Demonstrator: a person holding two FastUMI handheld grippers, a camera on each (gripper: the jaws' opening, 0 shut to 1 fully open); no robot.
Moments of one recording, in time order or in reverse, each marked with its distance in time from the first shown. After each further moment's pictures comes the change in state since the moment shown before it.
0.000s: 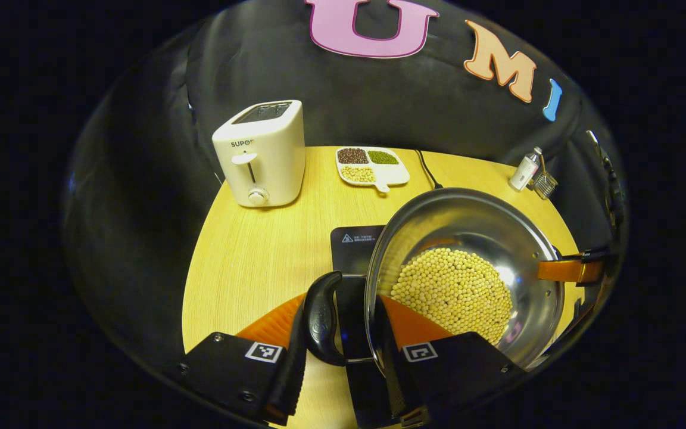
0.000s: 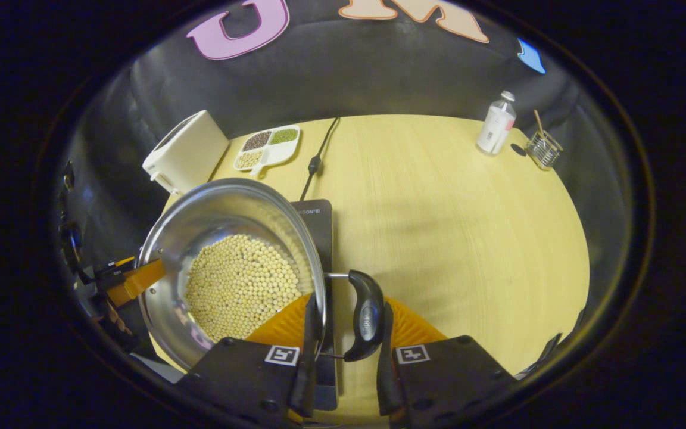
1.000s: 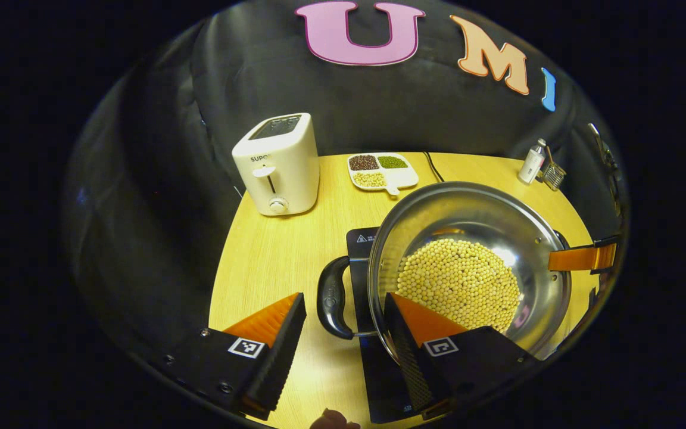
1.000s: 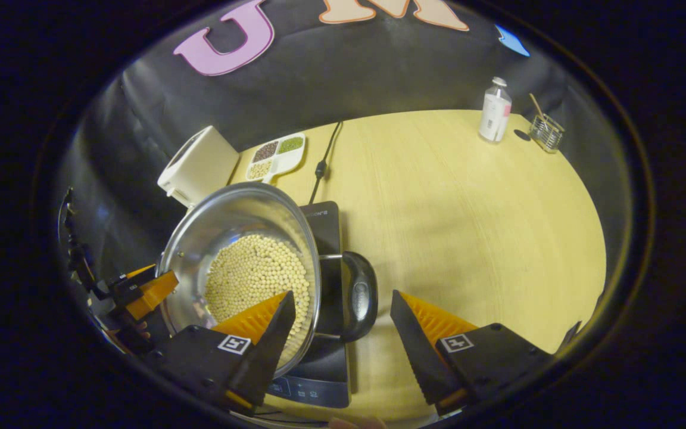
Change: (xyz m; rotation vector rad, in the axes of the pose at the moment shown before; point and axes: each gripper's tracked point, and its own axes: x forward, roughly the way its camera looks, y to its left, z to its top) left arm -0.030 0.008 0.001 0.056 -0.046 0.112; right arm -0.018 -0.001 -0.008 0.097 -0.031 0.121
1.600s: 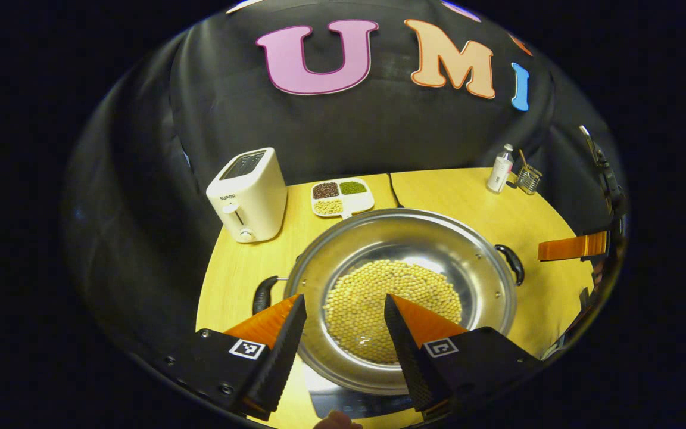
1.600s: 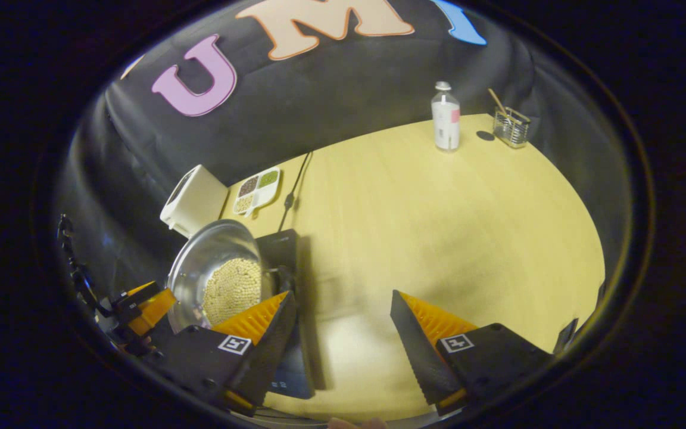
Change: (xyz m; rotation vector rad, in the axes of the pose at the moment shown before) left arm -0.039 -0.101 0.028 0.058 -0.083 -0.040; right arm -0.045 -0.098 0.025 0.097 -0.106 0.004
